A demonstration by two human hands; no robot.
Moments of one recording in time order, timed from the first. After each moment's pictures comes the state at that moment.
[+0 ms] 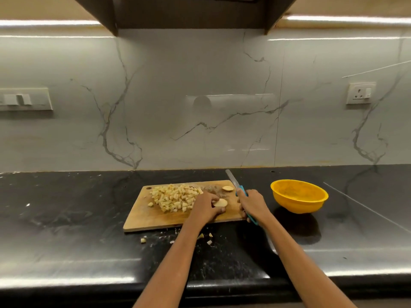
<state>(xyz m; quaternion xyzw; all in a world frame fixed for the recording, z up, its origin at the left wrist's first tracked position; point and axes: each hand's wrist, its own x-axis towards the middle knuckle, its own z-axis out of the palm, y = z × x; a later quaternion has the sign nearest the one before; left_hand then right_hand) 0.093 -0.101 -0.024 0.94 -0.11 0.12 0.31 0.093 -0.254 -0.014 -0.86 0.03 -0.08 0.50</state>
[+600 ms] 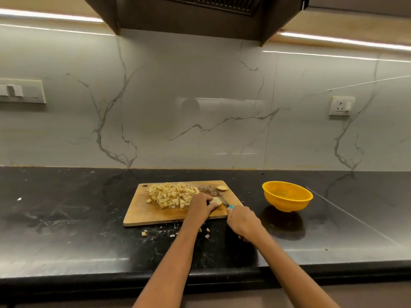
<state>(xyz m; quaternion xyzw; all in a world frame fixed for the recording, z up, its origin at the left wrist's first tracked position) 0.083 -0.100 -0.030 0.92 -0.11 0.17 0.34 0.022 -0.225 -0.008 -0.97 0.07 -0.01 0.23</state>
